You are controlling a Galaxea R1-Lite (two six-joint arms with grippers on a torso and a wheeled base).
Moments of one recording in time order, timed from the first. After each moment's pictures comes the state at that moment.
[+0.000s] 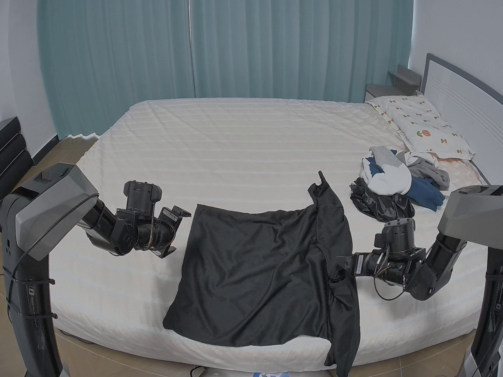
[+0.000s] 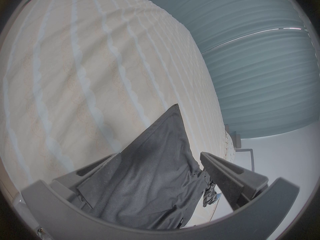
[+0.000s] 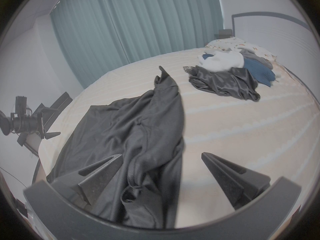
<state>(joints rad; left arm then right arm) -0.20 2.30 -1.14 -0.48 -0.11 -1.21 0.29 2.24 -0.62 -1.01 -0.06 0.30</state>
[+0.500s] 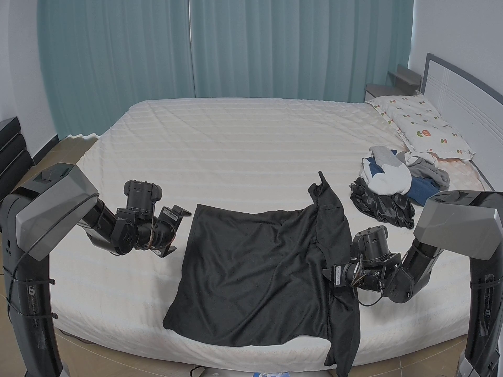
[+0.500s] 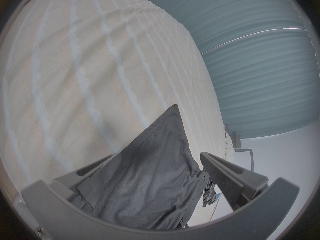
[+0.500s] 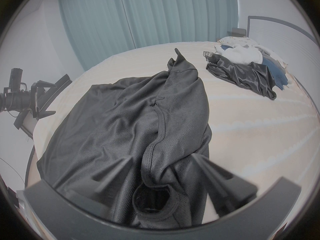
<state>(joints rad) -0.20 2.30 -1.15 -0.48 -0.11 -1.21 0.40 2.33 -0.75 -0.87 -0.12 0.27</state>
